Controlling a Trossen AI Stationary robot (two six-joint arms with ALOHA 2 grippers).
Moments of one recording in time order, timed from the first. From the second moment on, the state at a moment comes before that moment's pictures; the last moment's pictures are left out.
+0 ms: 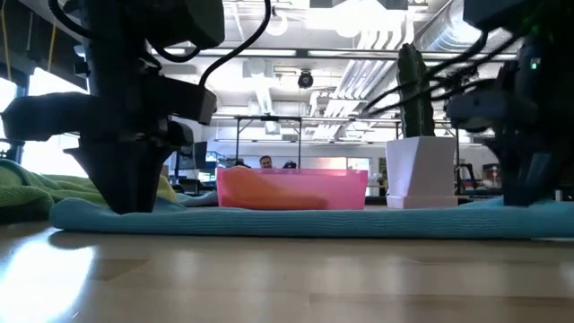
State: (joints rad) left arm -0.23 1.78 0.99 -0.70 -0.13 -0.28; right arm 0.49 1.59 0.80 -0.67 0.18 1.61
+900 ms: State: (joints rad) left arm -0.28 1.62 0.99 -0.76 -0.31 -0.28; right arm 0.32 1.71 1.31 -1.14 0.10 1.30
